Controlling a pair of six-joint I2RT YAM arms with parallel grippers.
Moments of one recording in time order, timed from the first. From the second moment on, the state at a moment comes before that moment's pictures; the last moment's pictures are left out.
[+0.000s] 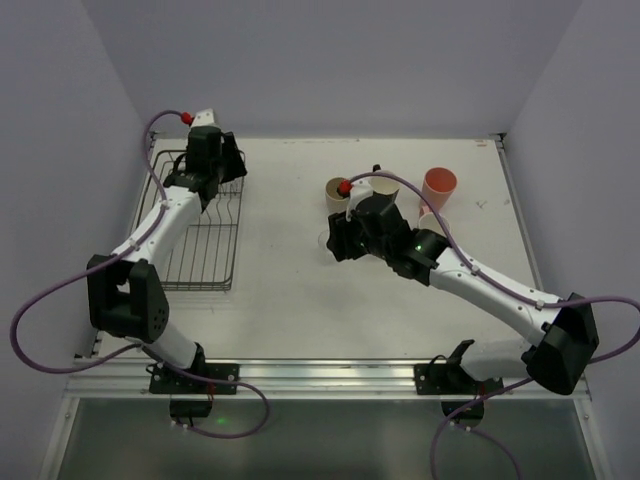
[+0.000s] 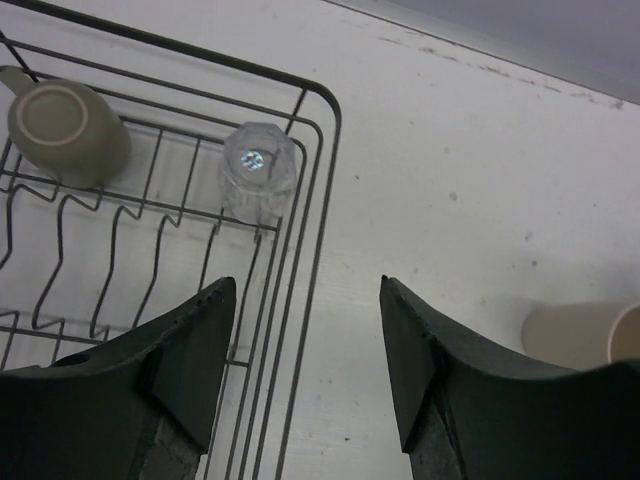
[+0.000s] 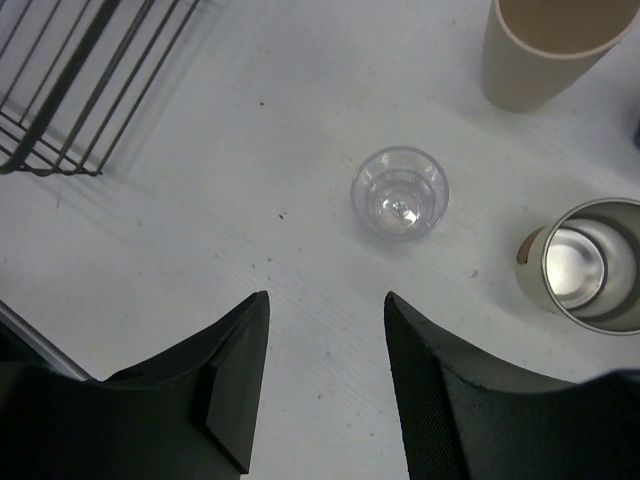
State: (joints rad) left arm -0.19 1.56 1.30 -0.29 -0.19 -0.39; right arm 0.83 1.30 1.10 -0.38 0.11 0.31
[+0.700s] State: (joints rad) left arm -0.09 1.98 1.57 -0.30 -0.16 -0.30; right arm 0.83 1.35 1.00 -0.29 0.08 0.32
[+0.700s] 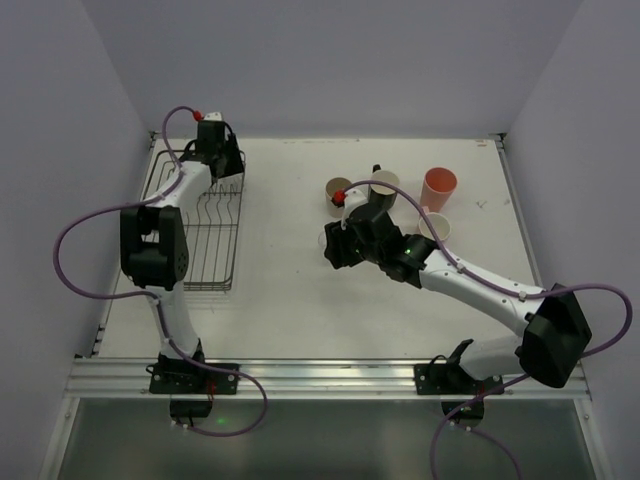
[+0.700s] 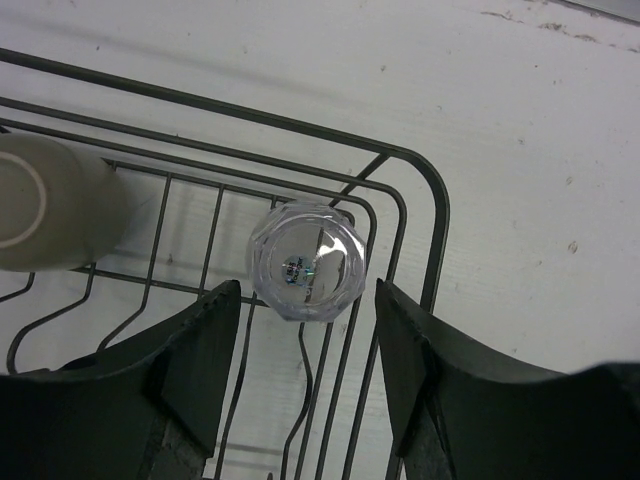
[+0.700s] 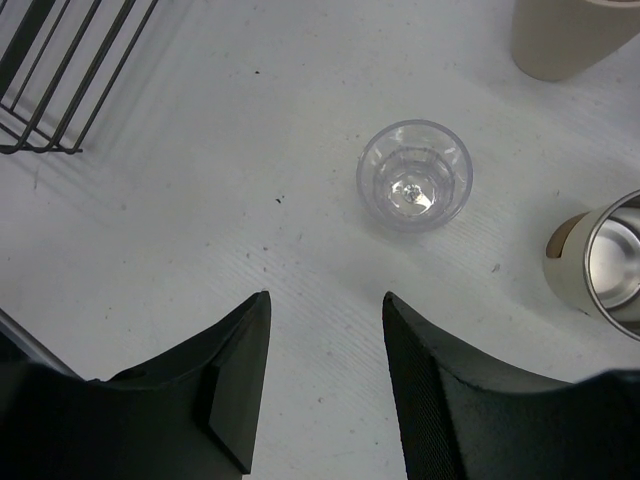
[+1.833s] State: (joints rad) left arm -0.09 1.30 1.13 -0.02 0.12 -0.49; right arm 0.83 1.29 0.98 0.04 -0.12 0.54
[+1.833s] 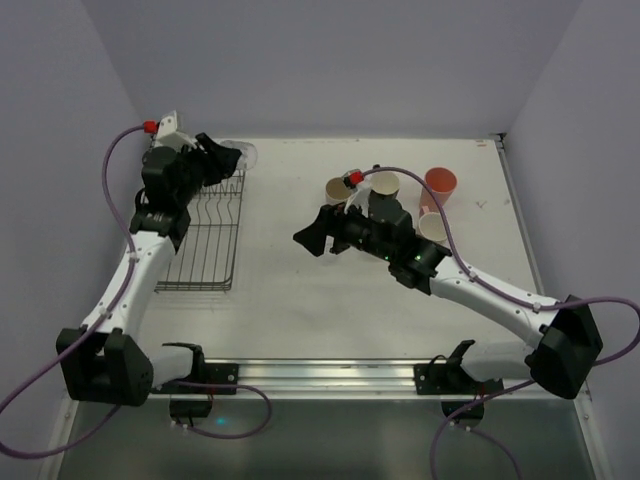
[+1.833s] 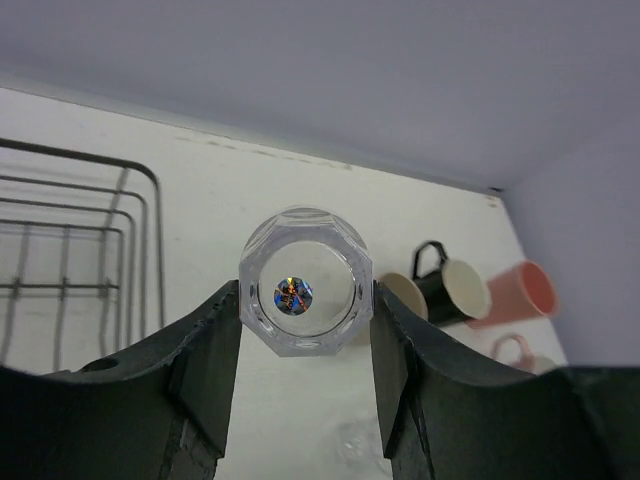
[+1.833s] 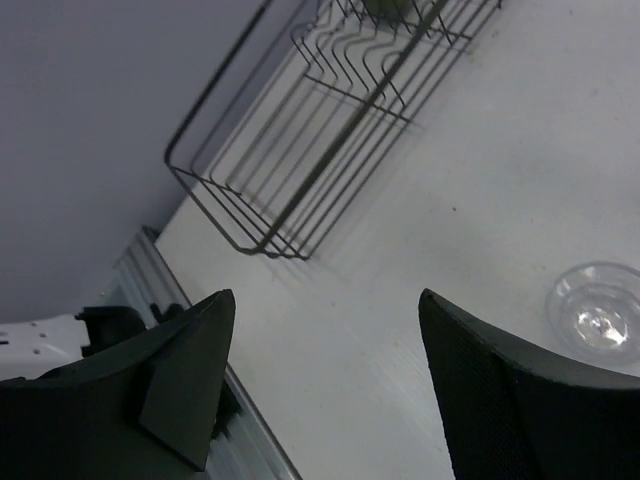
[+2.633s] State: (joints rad) left arm -0.18 0.85 0.45 0.72 0.79 -1.09; right arm 0.81 1.24 0.88 0.47 -0.35 0.80
